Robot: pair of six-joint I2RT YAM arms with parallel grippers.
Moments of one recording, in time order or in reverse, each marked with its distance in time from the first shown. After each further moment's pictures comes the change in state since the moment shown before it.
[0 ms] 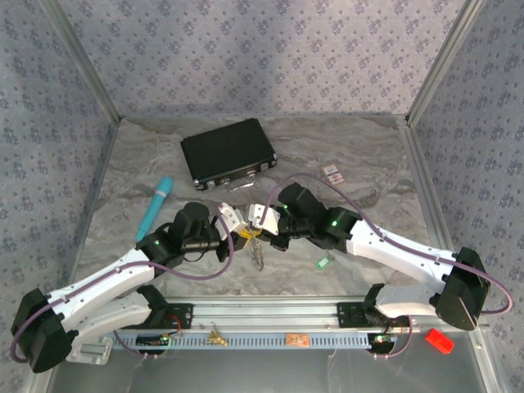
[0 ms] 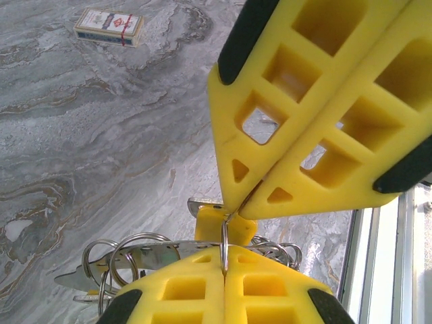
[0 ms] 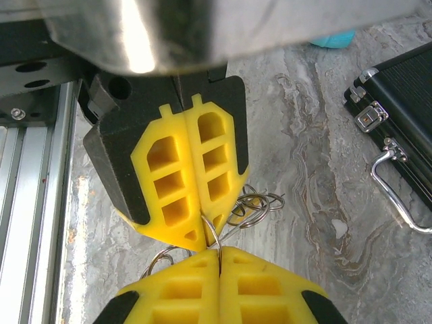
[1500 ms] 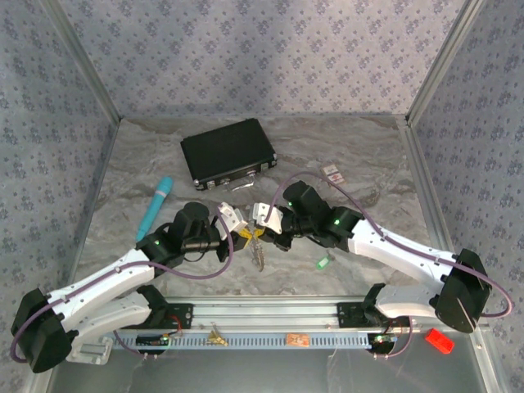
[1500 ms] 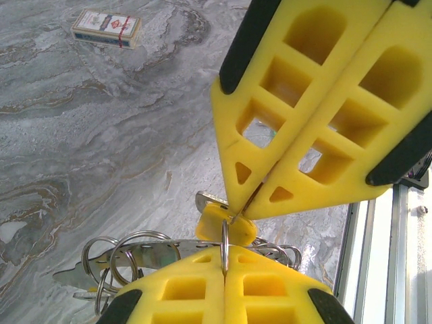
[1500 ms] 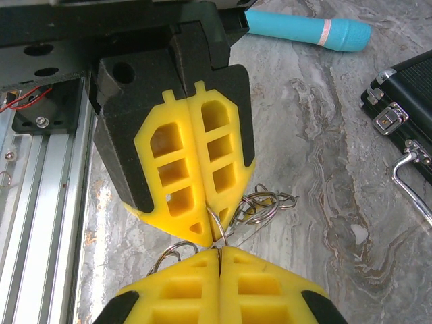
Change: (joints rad) left arm 0.000 0.000 0.000 0.007 0.008 -0.018; right arm -0.047 -0.010 -0.037 0.031 -0.108 0.009
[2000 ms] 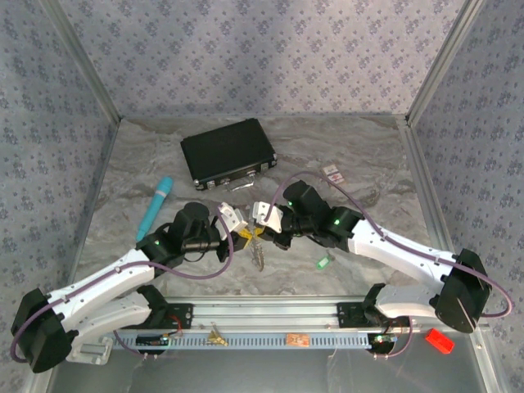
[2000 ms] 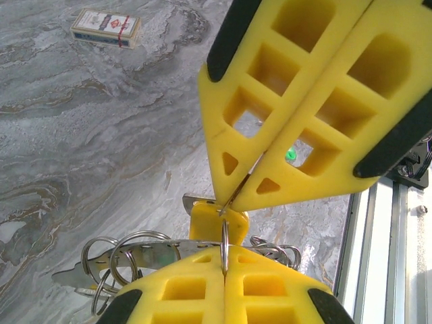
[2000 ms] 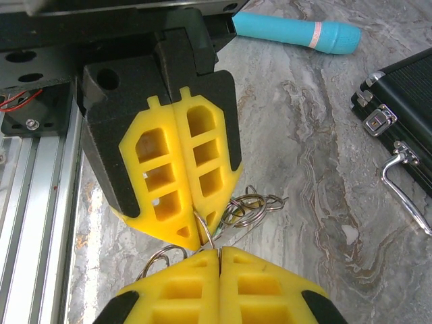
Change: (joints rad) left arm 0.000 0.000 -0.001 0.001 0.000 0.000; right arm 0.000 0.000 -0.001 0.014 0.015 0.000
